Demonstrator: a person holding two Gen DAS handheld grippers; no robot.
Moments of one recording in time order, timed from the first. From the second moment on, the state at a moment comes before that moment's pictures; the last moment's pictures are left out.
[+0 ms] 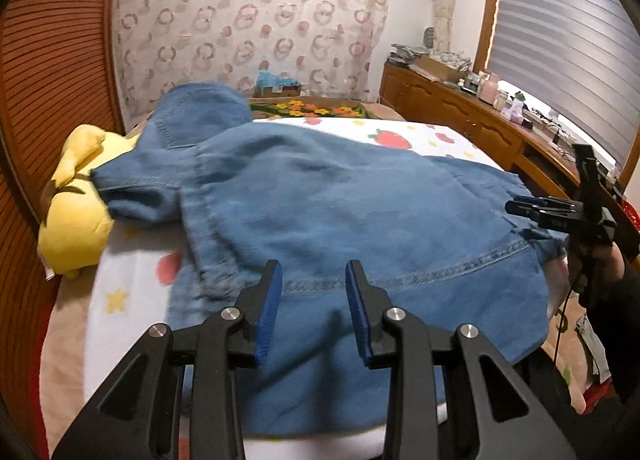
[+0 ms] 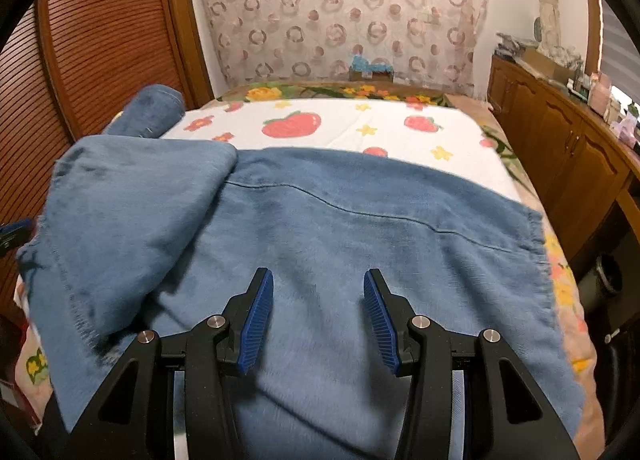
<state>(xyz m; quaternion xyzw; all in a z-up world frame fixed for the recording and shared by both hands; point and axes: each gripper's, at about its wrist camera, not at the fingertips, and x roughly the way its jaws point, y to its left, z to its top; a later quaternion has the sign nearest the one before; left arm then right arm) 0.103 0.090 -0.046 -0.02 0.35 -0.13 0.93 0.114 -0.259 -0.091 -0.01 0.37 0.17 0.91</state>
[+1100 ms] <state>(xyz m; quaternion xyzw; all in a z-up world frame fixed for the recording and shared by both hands) 0.129 0.001 -0.089 0.02 0.36 -0.16 0.92 0.036 -0.399 -0.091 0.06 0.39 0.04 0.92</state>
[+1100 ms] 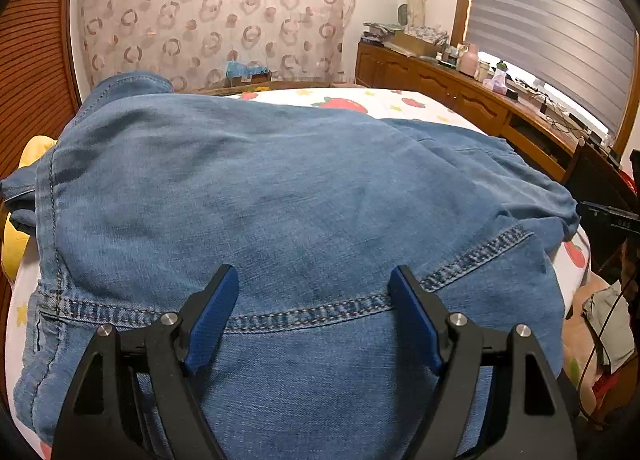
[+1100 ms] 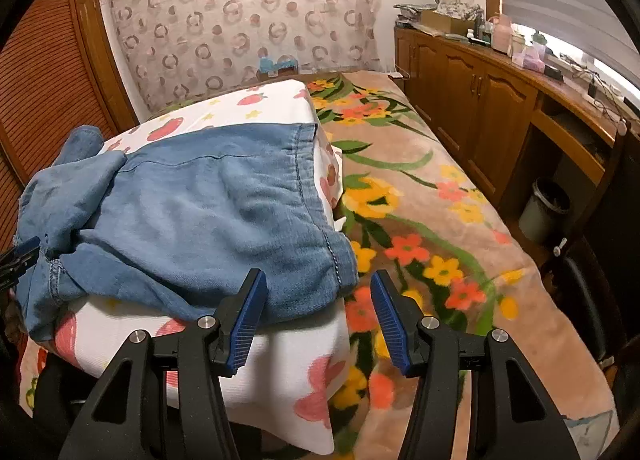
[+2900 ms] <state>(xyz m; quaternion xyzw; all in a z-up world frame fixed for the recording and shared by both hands) 0.069 0.082 -0.015 -0.01 0.31 -0.10 0.94 0.051 -0.109 0.058 -0.07 0.25 0.36 0.90</state>
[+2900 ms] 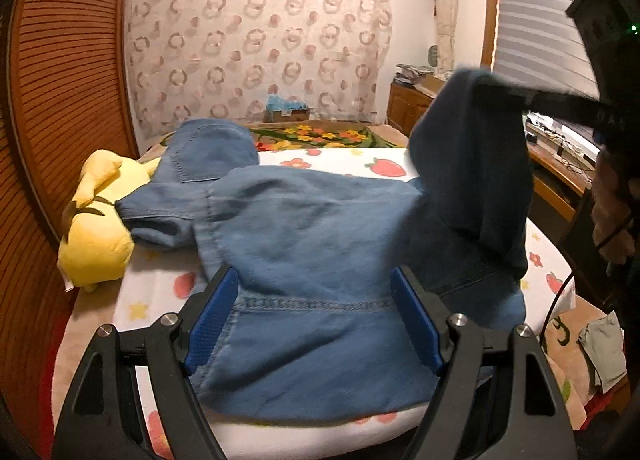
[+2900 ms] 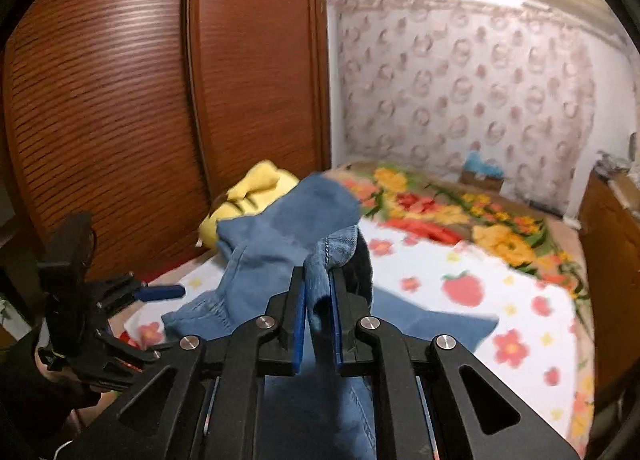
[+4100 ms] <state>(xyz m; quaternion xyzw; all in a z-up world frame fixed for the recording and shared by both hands) 0.092 0.039 -0.075 0.00 0.39 -0.14 0.91 0.112 -0.159 -0.061 -0.06 0.42 0.24 0.88</state>
